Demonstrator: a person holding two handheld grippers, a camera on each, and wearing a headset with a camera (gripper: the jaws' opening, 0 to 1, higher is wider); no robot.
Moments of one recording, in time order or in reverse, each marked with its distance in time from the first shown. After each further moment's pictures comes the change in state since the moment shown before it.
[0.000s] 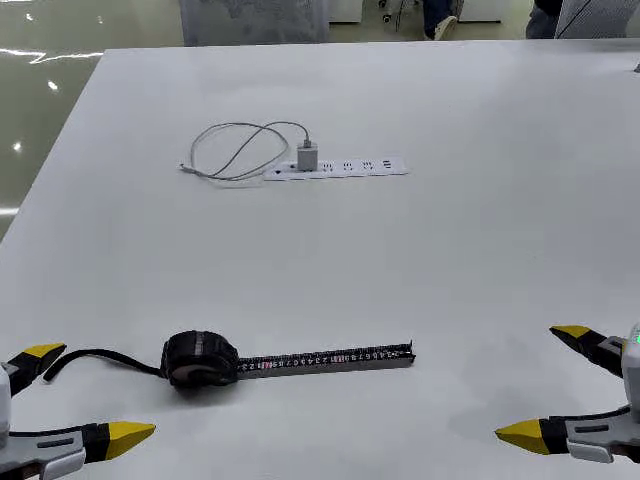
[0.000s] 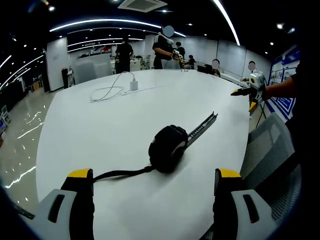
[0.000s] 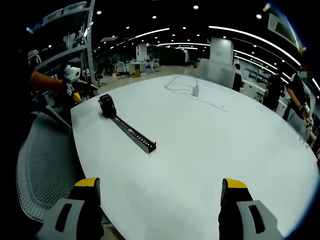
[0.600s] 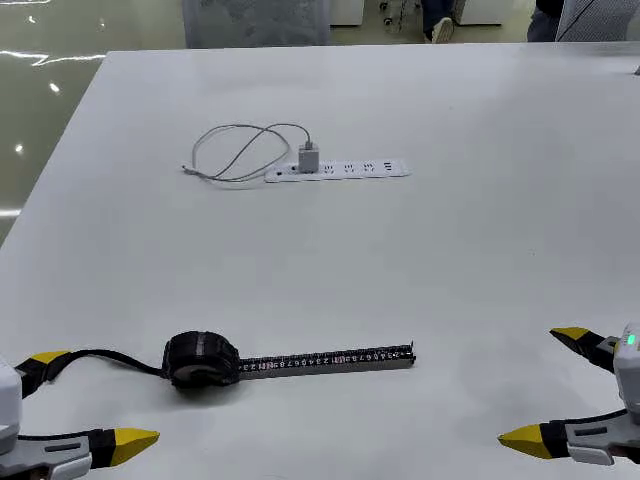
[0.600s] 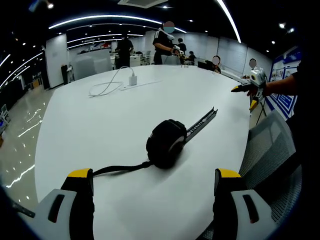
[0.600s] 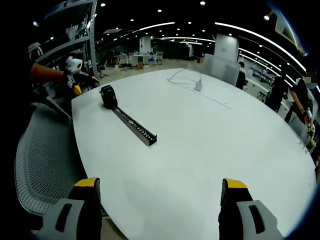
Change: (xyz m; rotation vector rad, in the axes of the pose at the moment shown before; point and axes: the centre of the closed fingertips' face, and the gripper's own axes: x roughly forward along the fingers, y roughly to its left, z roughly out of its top) left arm 0.003 -0.003 -0.008 0.000 0.040 0.005; right arm -0.001 -0.001 -0.009 -0.040 0.068 0.008
